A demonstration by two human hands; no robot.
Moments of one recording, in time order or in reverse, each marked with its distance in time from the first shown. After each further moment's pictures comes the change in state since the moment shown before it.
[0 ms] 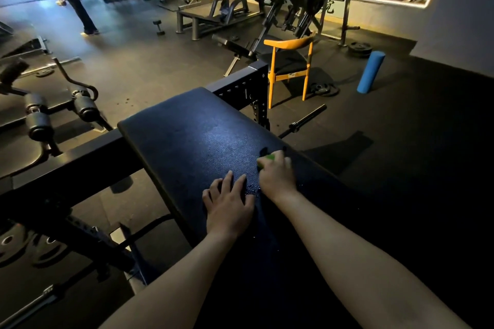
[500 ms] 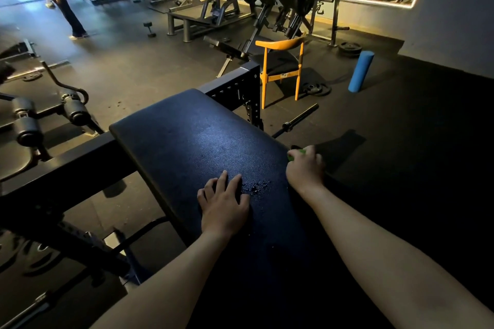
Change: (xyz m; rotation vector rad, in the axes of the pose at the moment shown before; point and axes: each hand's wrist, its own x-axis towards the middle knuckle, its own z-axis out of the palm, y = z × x) left_hand 0.000 -0.002 0.003 0.005 0.025 0.031; right_hand 0.007 0.058 -0.038 -0.057 0.103 0.252
